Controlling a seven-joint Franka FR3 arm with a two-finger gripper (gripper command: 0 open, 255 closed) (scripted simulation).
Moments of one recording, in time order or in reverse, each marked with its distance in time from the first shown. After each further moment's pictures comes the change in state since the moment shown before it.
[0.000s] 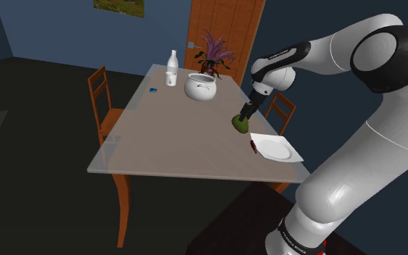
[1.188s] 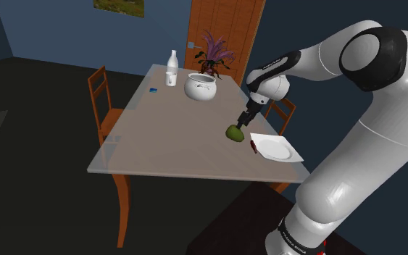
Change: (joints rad) arm 0.005 0.064 -0.005 -0.058 0.049 0.113 -0.052
